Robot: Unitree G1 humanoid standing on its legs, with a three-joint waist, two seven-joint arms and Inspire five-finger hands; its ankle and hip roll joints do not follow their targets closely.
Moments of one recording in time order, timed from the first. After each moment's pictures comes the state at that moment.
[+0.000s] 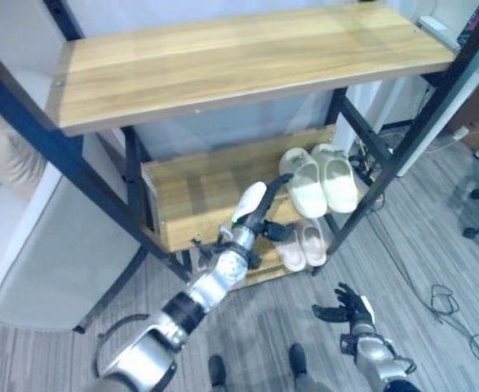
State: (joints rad) left arm -0.54 0.27 -0.60 0.38 0.13 -0.06 0.28; right arm -0.10 -0.25 0.25 0.87 0.37 -0.18 -0.24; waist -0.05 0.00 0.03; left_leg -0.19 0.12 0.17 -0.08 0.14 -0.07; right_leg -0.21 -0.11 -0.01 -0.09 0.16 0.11
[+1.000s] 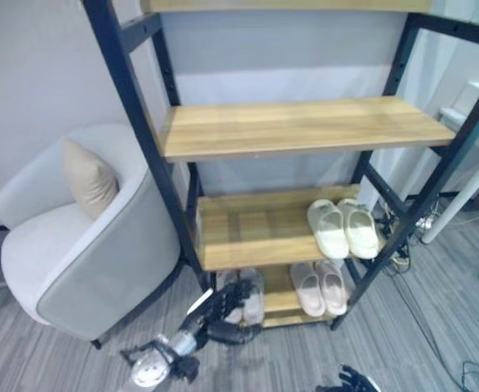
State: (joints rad) left arm 0.23 0.52 -0.39 0.33 -0.42 -0.11 -0.25; right arm 0.12 -0.20 0.17 1.14 0.26 -0.15 -0.07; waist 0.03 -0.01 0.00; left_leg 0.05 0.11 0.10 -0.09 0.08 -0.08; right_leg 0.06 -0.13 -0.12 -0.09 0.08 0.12
